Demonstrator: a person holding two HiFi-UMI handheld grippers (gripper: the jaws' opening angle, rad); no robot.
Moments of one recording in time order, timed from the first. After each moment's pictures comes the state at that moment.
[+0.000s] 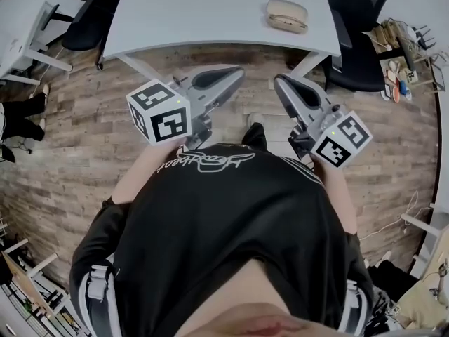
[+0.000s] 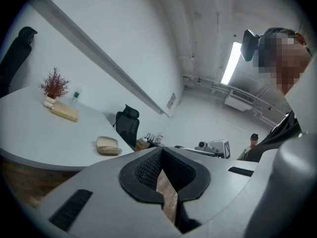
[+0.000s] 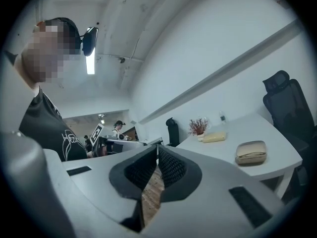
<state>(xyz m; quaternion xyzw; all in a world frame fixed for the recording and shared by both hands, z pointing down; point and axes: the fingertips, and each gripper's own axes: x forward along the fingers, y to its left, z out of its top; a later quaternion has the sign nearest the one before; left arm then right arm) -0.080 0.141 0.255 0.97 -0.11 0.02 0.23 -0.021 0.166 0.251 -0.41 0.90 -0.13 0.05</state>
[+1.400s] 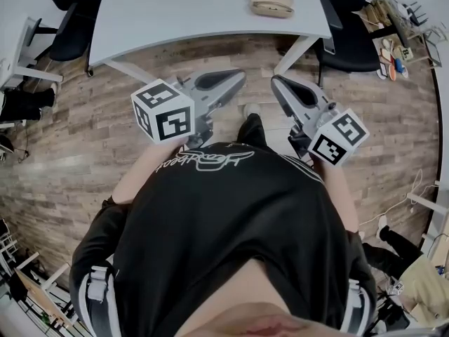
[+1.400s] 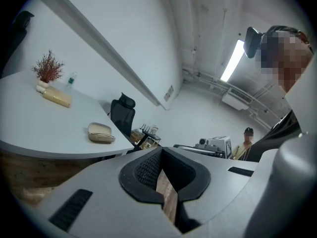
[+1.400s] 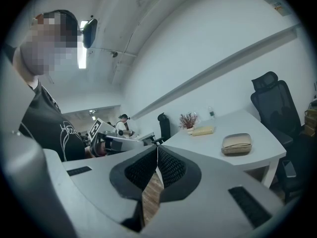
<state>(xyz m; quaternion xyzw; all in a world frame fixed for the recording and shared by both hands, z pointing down) -0.045 0.154 0.288 0.96 -0.06 0.05 0.26 0.004 0.180 0.283 -0.45 0.88 -0.15 0.03</state>
